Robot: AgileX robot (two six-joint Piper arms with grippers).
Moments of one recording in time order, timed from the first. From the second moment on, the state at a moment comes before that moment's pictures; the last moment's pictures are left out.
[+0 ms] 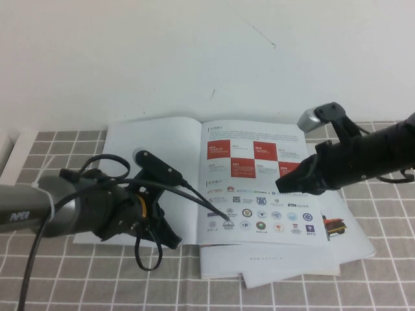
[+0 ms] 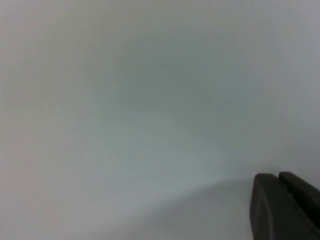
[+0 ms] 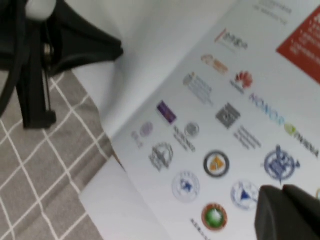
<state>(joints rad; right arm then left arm) 0.21 1.96 -1.22 1.15 0.81 -1.30 -0.47 1.90 -0.99 0.42 0.20 -0.24</state>
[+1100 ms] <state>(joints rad) 0.24 2.12 -1.37 0.69 0.68 -1.10 -0.39 1.67 -0.82 -0.11 0.32 0.24</state>
